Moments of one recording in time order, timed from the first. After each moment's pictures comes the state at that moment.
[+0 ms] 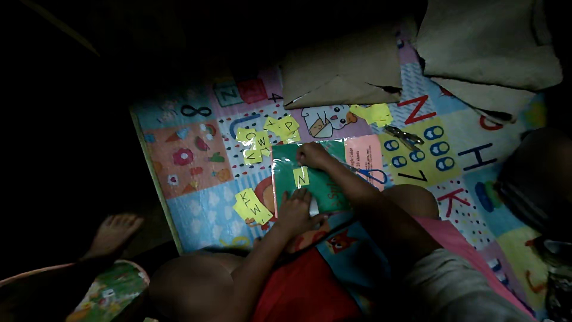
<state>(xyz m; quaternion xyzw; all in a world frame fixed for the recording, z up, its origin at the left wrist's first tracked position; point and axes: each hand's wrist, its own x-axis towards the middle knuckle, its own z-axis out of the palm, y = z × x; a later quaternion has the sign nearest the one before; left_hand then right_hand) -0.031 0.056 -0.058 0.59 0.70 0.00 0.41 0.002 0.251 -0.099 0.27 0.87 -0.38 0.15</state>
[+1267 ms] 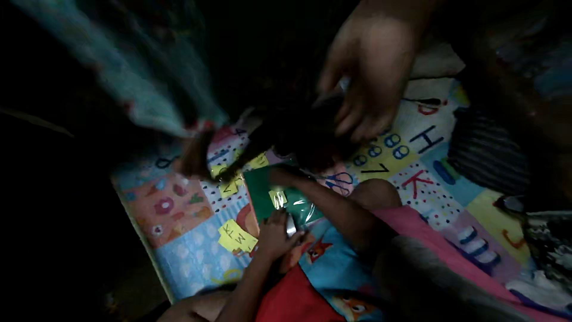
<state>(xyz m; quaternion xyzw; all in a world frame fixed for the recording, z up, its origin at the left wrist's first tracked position) -0.022 0.041 -0.059 0.60 0.72 0.02 0.36 0.027 0.228 -0.052 0.30 0.84 -0.42 0.14</state>
